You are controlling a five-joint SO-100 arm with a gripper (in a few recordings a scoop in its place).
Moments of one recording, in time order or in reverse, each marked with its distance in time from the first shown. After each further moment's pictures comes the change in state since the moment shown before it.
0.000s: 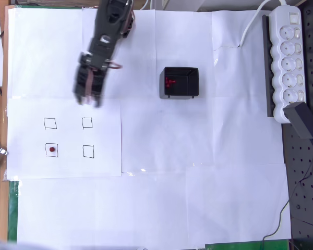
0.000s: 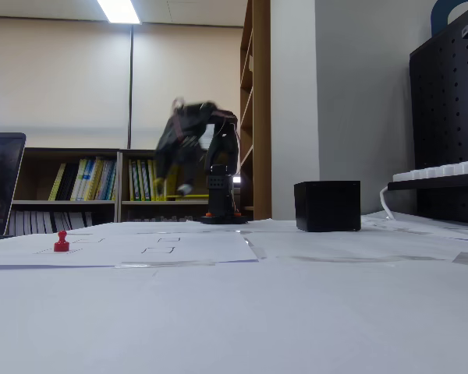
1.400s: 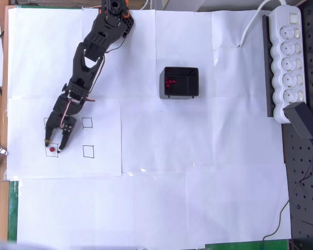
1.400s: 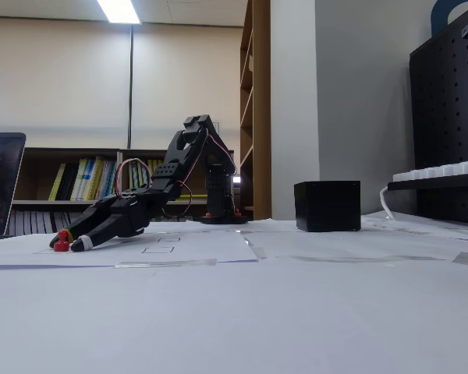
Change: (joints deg) arm 0.4 63.7 42.3 -46.9 -6.2
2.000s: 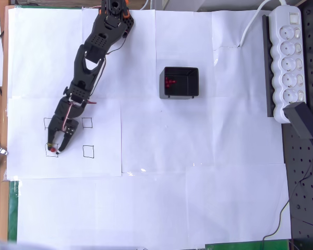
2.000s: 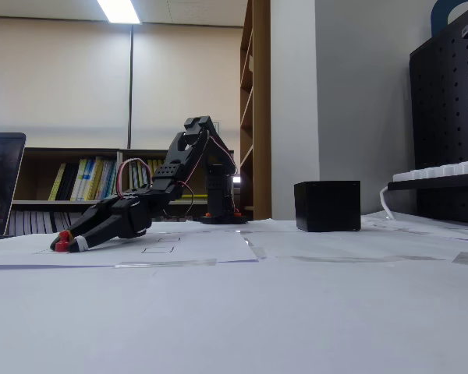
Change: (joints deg) arm -1.0 1.1 2.5 2.3 -1.0
